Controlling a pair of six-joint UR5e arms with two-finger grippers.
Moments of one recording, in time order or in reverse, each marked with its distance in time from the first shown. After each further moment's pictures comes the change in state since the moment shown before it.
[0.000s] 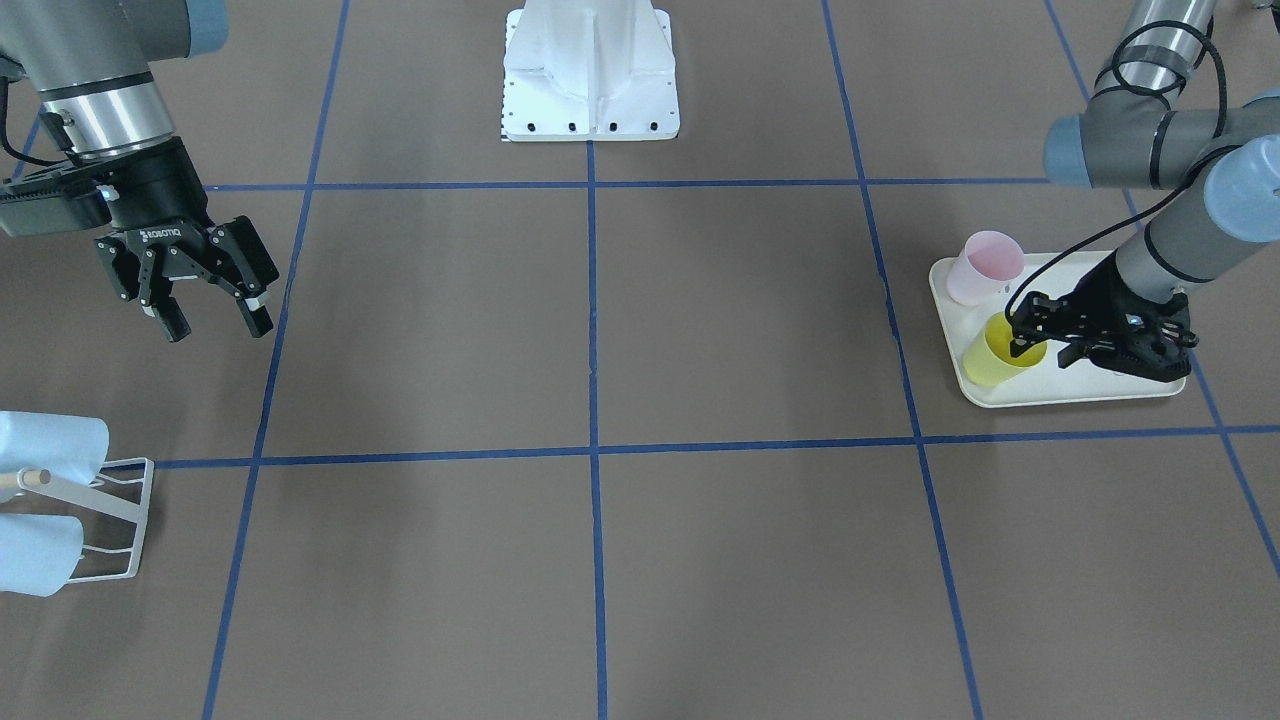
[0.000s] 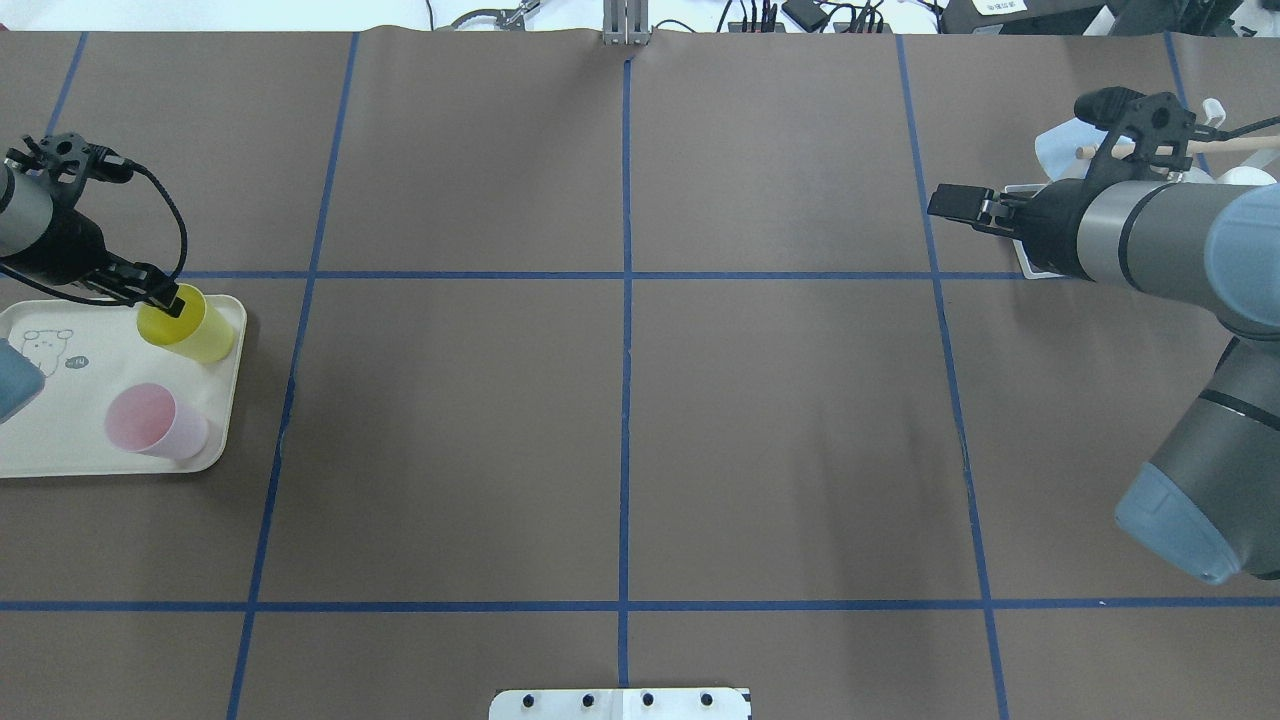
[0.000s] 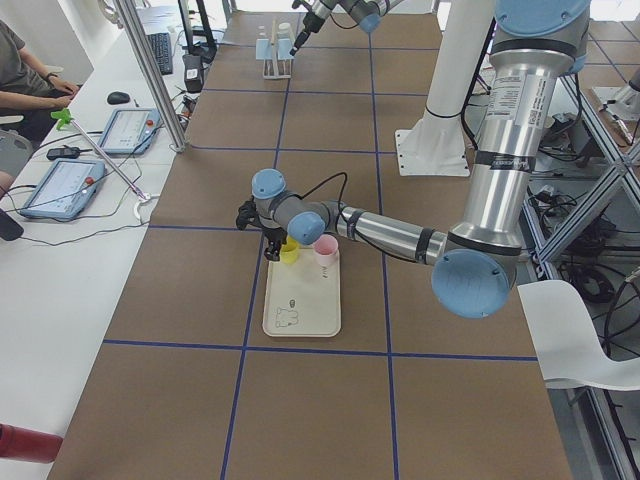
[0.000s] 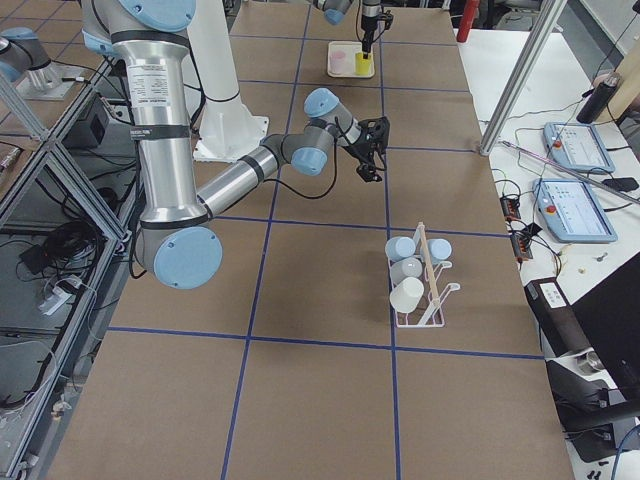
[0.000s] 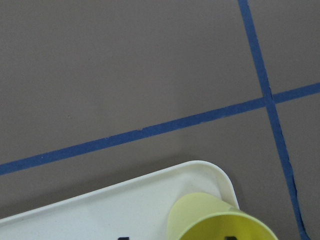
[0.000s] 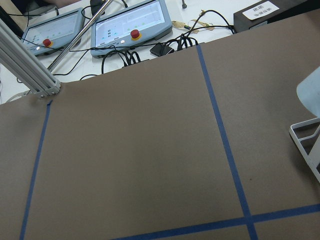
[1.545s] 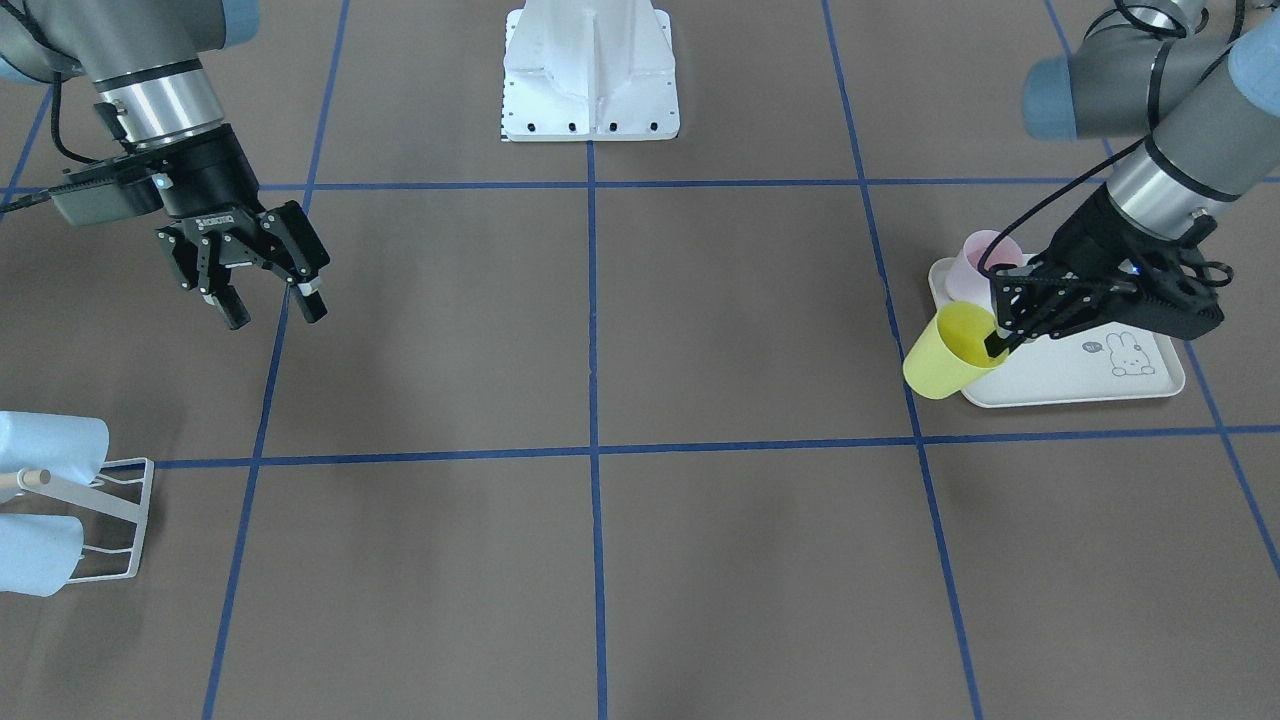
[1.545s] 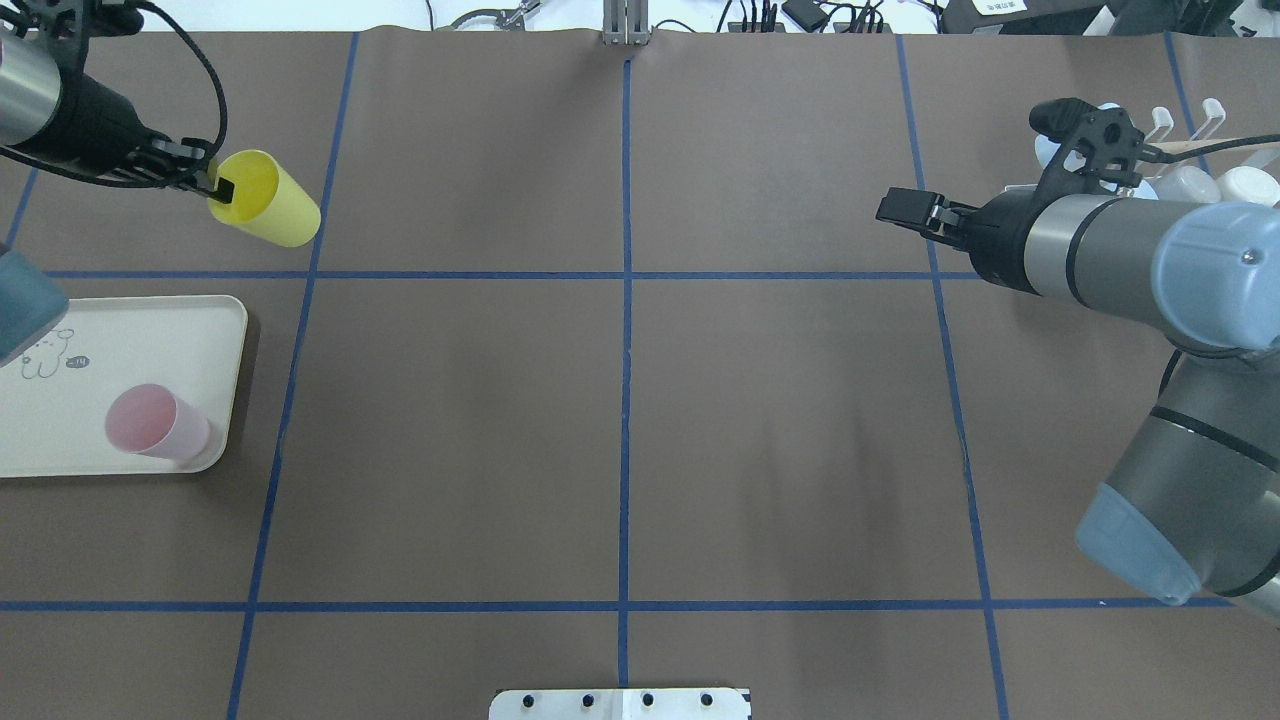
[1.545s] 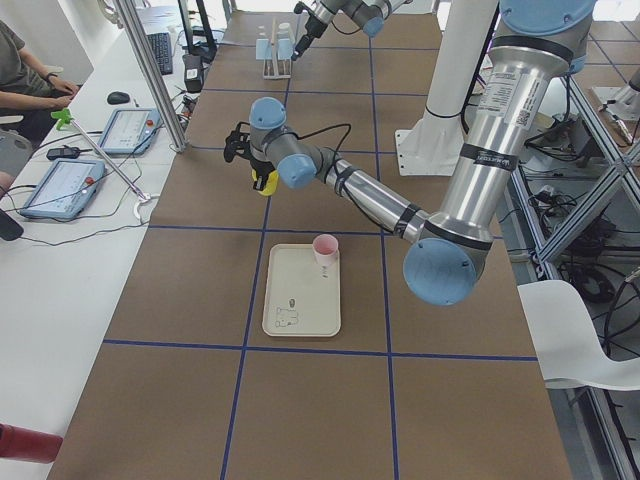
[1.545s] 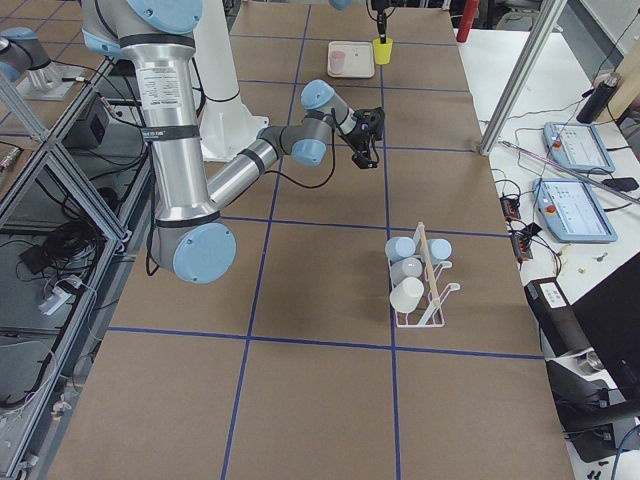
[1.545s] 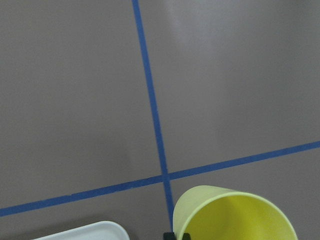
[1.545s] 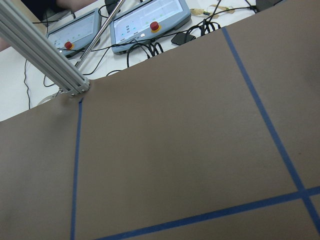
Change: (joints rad) left arm -0.033 -0.180 -0.211 0.025 -0.008 -0.354; right arm -0.085 0.068 0.010 0.003 -0.041 0.152
